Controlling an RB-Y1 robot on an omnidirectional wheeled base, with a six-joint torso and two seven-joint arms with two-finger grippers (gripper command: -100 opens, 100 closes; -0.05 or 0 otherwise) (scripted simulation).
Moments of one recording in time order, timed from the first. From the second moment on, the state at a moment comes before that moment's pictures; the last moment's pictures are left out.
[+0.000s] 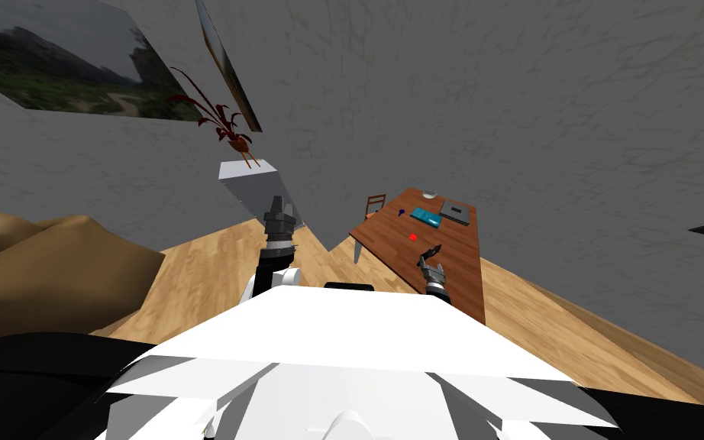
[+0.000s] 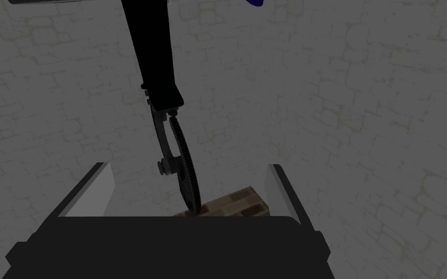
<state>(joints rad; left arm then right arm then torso) 0.53 -0.04 -0.05 -2.31 -0.10 -0.39 -0.03 0.22 -0.34 -0.15 -0.89 -0.25 -0.81 1.26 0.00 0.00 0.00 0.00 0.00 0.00</state>
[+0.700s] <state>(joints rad) 0.53 -0.04 -0.05 -2.31 -0.10 -0.39 -0.03 0.17 -0.38 -0.21 -0.72 -0.27 -0.84 1.39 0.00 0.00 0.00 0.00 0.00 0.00</state>
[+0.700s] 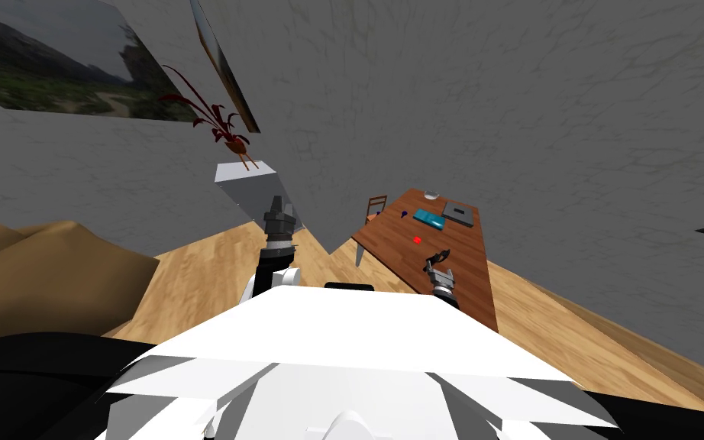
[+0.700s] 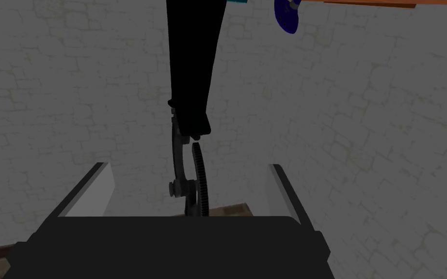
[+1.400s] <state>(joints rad) 0.53 -0.04 -0.05 -2.31 -0.10 -0.39 -0.03 0.13 -0.41 -0.28 -0.60 -0.30 -0.86 1.52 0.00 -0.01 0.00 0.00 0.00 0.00</state>
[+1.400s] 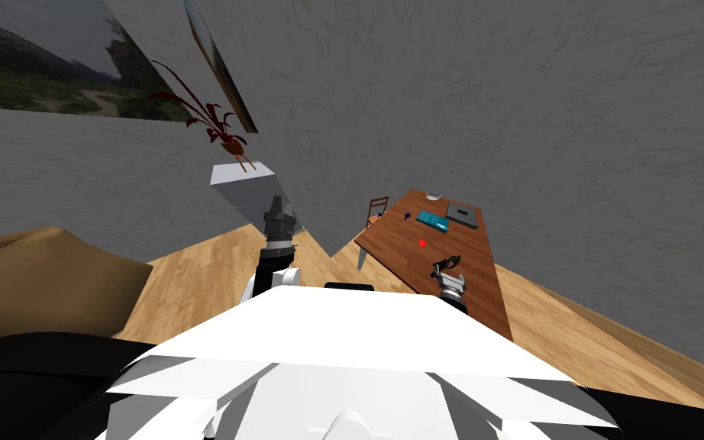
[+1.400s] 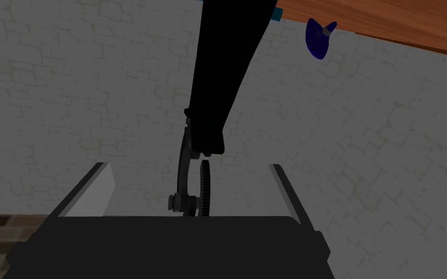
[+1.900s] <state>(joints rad) 0.53 -0.04 -0.05 -2.31 -0.10 -0.39 -0.03 0.09 -0.43 -0.30 -0.50 -0.30 -0.88 1.57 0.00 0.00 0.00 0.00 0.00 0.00</state>
